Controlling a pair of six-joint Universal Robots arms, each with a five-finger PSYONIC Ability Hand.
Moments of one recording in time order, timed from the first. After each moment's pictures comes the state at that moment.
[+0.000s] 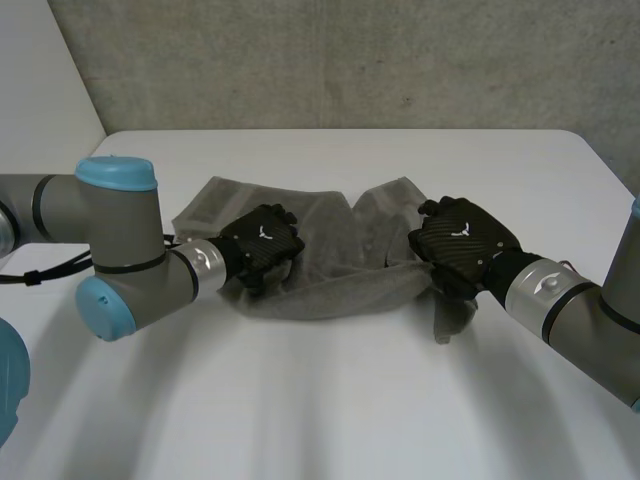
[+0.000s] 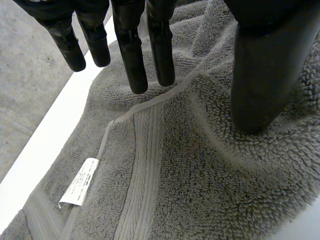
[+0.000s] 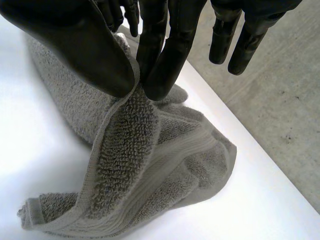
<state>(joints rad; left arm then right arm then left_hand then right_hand) 4.32 -2.38 -1.10 3.01 -1.08 3.95 1.86 -1.27 1.67 -0.08 1.11 2.55 0.62 0.62 0.22 0.23 0.43 1.26 1.34 0.19 0.23 1.16</state>
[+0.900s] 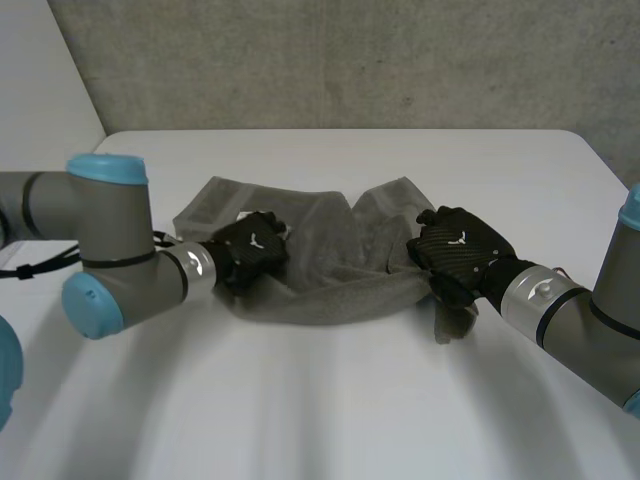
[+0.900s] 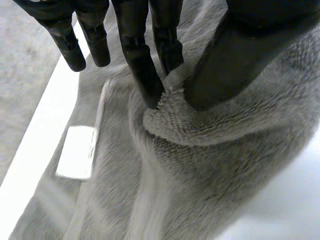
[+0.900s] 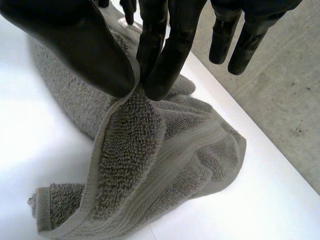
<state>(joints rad) 4.35 -2.36 -1.10 2.92 -1.10 4.13 1.87 -1.23 1.67 -0.08 1.11 2.54 1.25 1.24 0.22 0.23 1.08 1.26 1.34 0.19 0.23 1.16</state>
